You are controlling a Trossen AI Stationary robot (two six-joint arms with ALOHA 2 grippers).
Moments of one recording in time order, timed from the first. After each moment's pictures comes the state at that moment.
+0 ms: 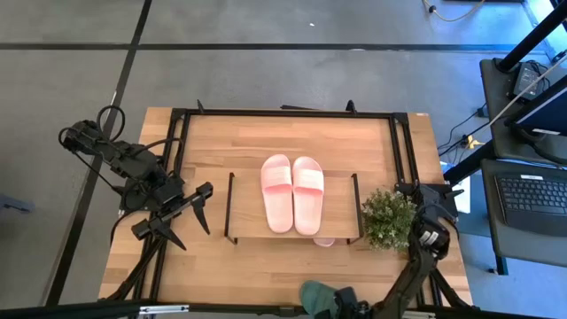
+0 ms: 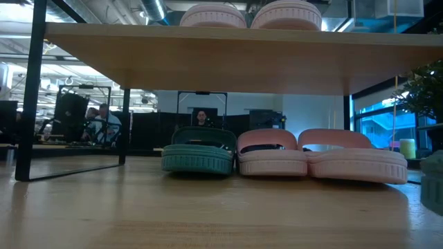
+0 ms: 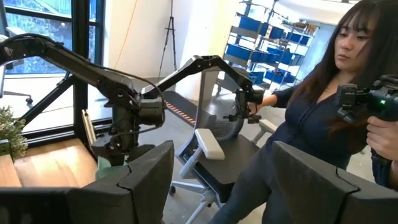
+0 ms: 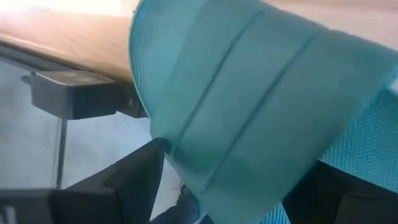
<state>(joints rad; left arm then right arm) -0.48 0.90 1.09 -0.24 0.35 -0.24 1.00 2.34 1.94 -0.98 0.45 2.36</state>
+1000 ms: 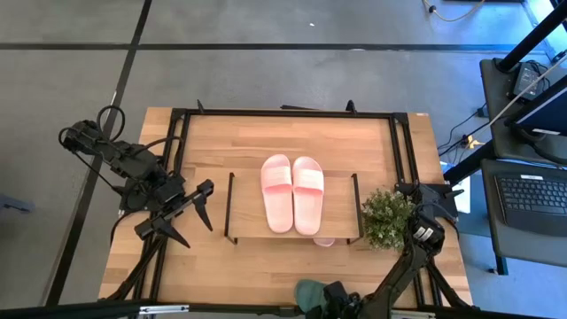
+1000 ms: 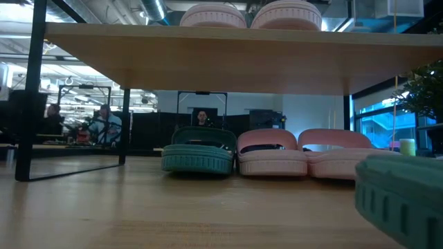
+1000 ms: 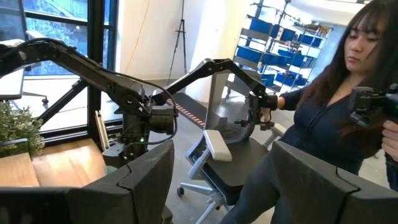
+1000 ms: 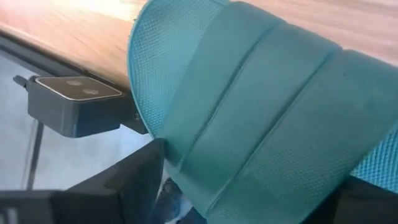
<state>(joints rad) -0.48 0.90 1.09 -0.24 0.30 -0.23 0.93 2.33 1.94 -0.95 0.39 2.17</state>
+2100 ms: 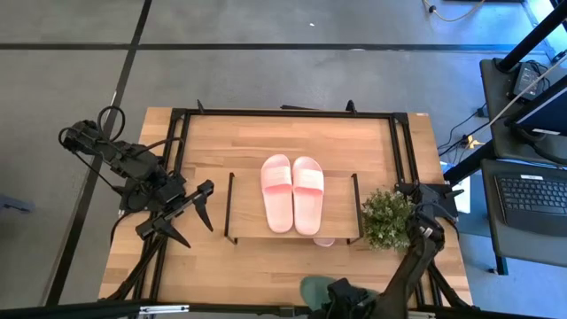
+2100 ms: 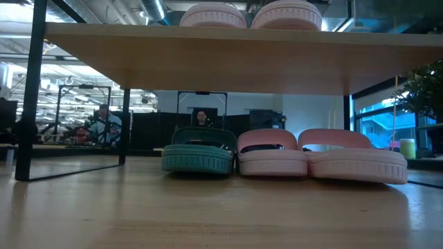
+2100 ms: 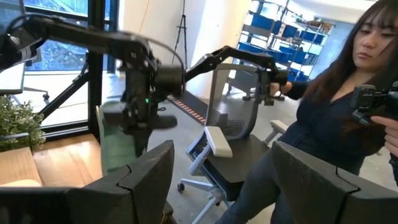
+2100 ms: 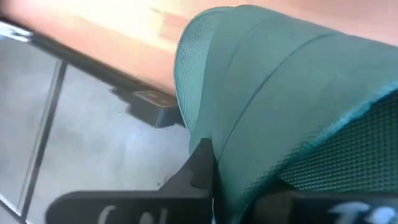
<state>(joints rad) -0.48 0.90 1.09 -0.25 0.30 -0.23 0.93 2.33 2.33 -1.35 0.42 2.12</state>
